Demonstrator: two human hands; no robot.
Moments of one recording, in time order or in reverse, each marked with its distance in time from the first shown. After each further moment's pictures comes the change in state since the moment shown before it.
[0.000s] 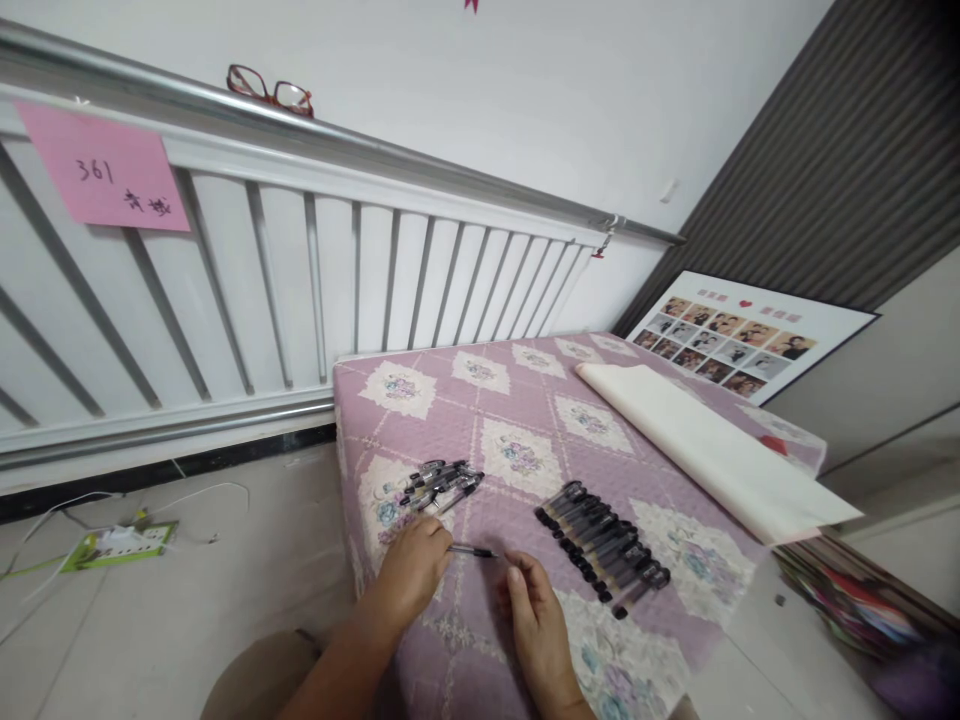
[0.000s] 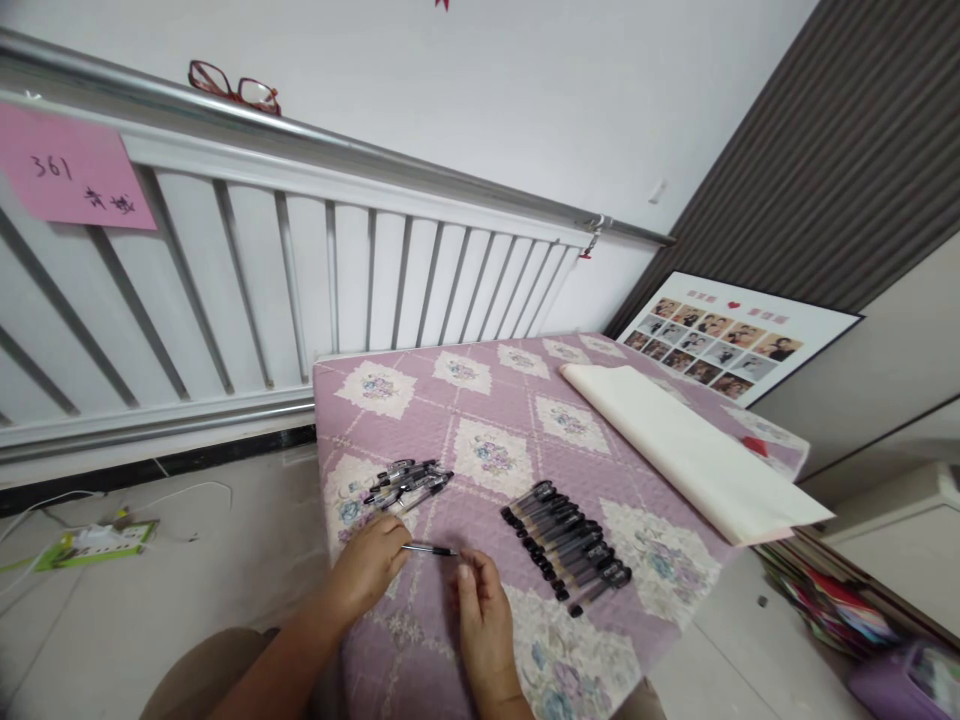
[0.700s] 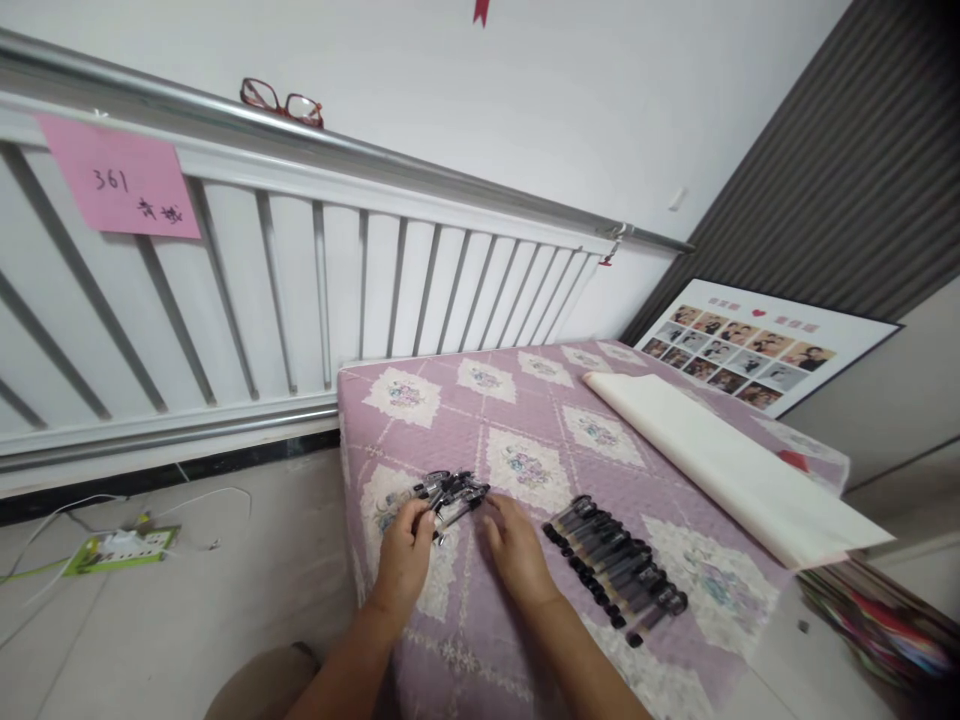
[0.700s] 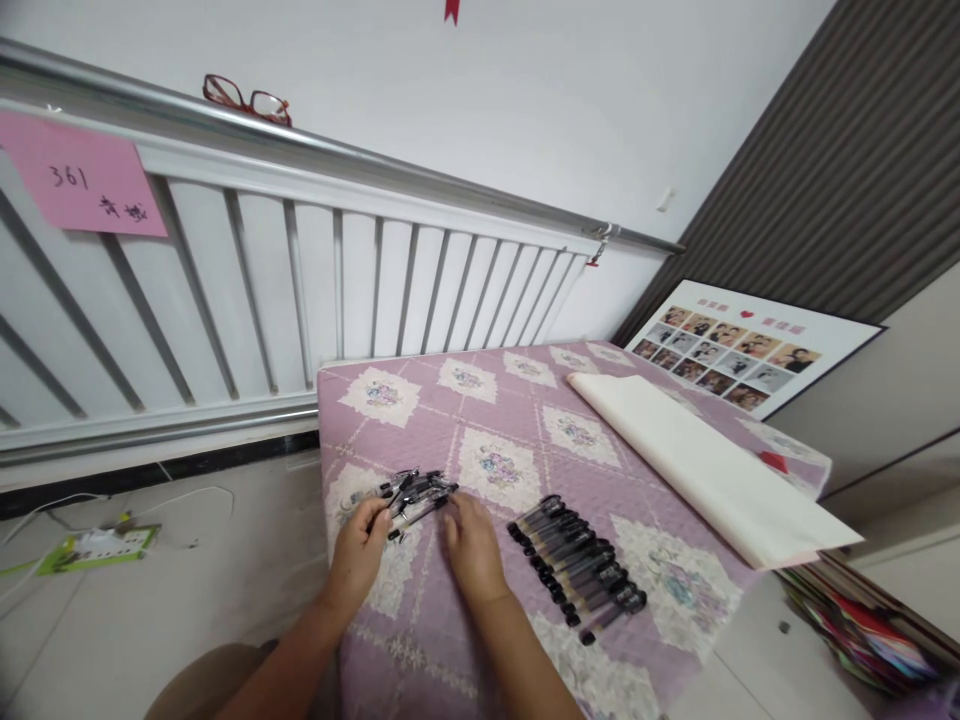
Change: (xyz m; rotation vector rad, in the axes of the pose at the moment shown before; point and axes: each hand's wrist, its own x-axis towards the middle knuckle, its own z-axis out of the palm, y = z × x) left_hand 0.019 -0.016 0.008 -0.640 0.561 -0.278; right_hand 0.095 0.001 0.030 -0.401 -0.179 -0.430
